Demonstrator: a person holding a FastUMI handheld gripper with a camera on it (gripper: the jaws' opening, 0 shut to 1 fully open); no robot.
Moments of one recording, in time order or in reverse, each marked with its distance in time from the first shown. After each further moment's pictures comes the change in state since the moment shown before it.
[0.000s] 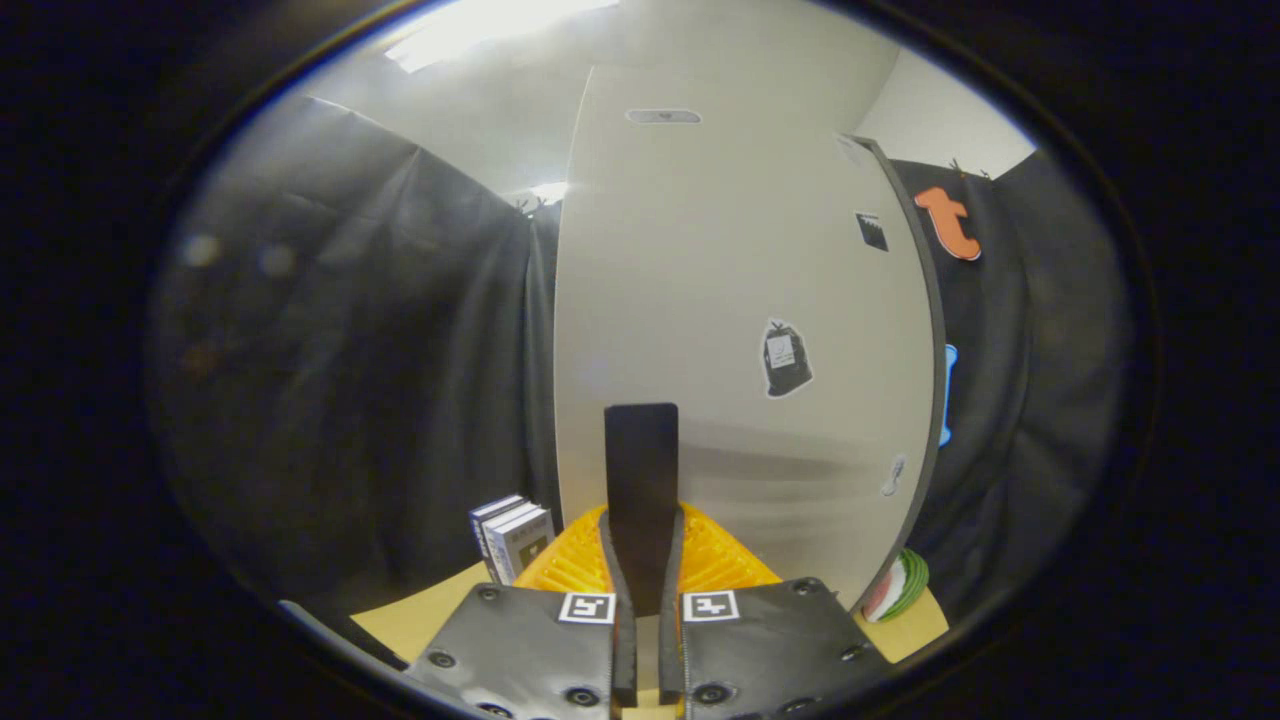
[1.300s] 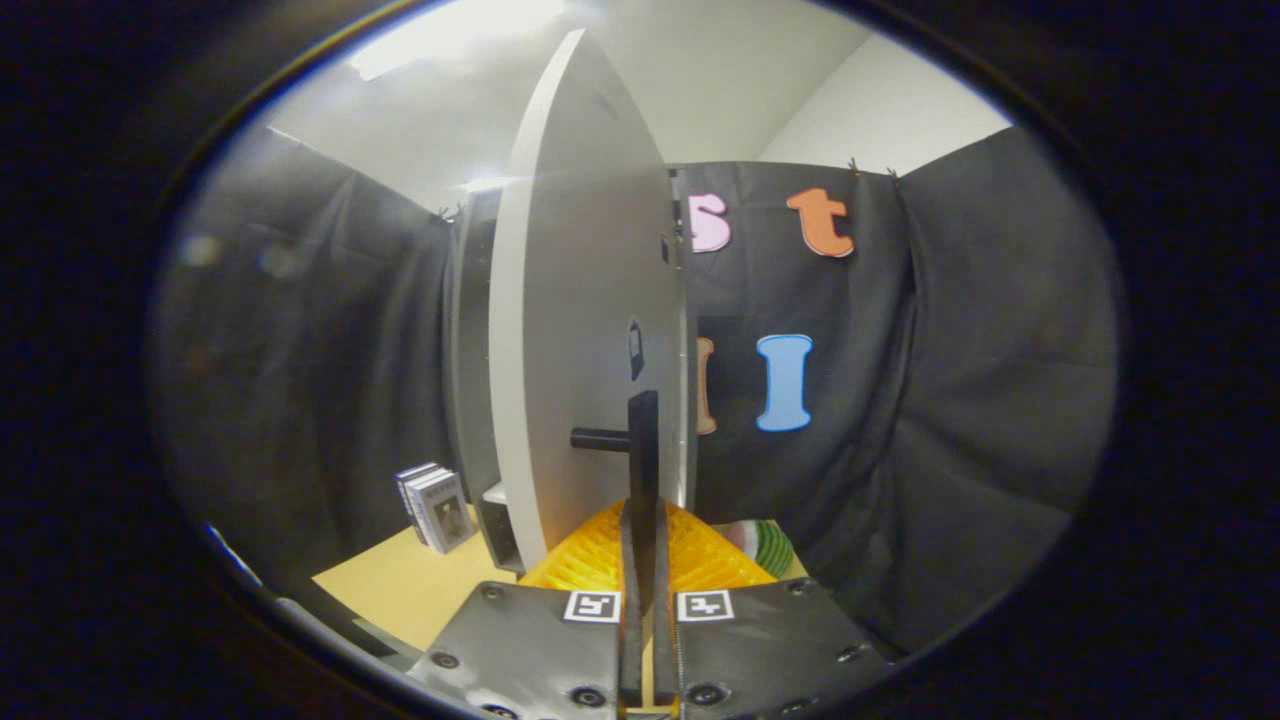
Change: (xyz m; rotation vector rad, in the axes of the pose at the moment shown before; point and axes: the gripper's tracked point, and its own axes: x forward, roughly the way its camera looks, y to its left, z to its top) arm -0.145 -0.195 0.008 -0.002 0.054 -0.248
